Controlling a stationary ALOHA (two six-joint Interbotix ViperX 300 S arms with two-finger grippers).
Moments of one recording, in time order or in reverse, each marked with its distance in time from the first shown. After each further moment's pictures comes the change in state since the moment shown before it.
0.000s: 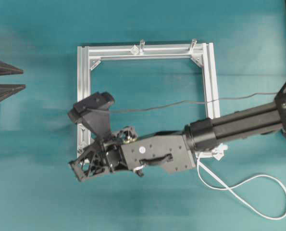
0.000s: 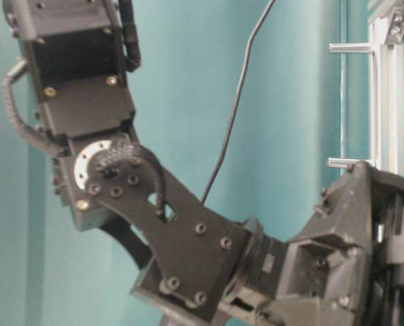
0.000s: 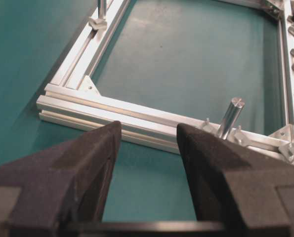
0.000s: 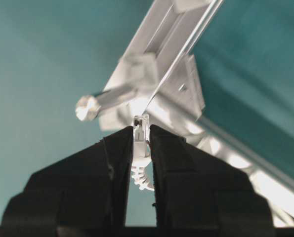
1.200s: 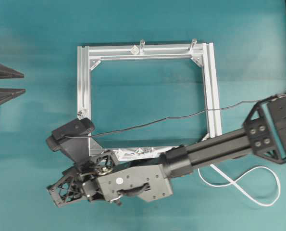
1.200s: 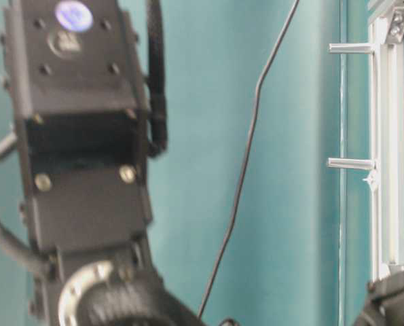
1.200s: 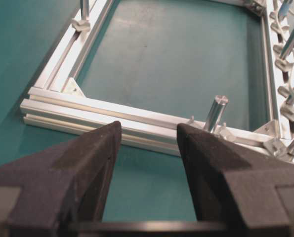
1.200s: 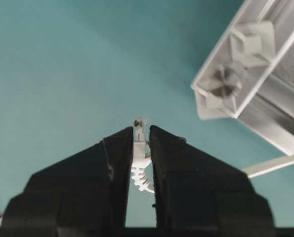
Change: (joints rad) left arm -0.043 -0.014 -0.002 0.000 0.002 0.000; right arm 0.060 0.213 -0.351 -0.037 0.143 0.069
